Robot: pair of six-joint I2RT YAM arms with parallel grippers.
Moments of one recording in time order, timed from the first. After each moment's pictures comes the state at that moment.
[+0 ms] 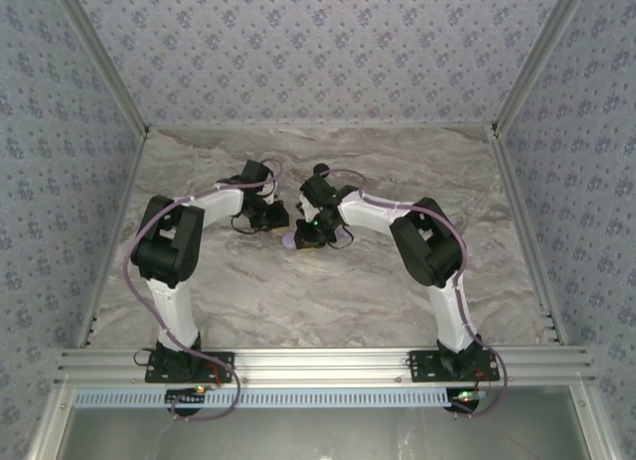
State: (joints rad) left arm -0.37 1.95 1.23 -0.50 0.38 -0.45; right arm 0.71 2.12 1.51 -0.59 -0.43 0.49
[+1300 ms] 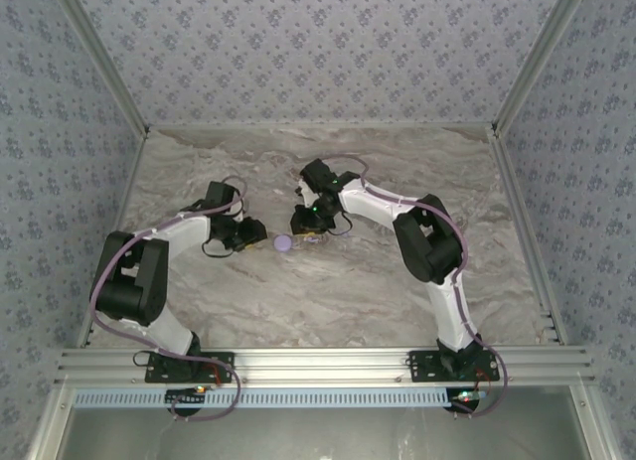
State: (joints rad) left arm -0.25 1.62 0.85 -0.36 0.42 -0.56; right arm 0.68 2.14 1.64 -0.66 -0.42 0.47
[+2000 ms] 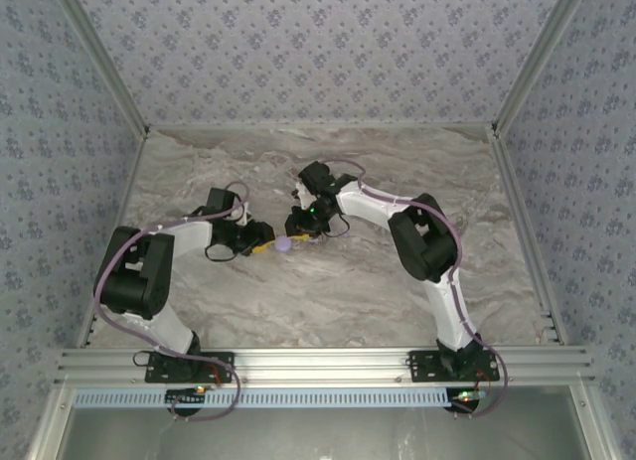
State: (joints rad) left arm -0.24 1.67 0.80 -0.21 0.59 -0.62; right arm 0.68 2.18 1.64 -0.61 -0.52 0.52
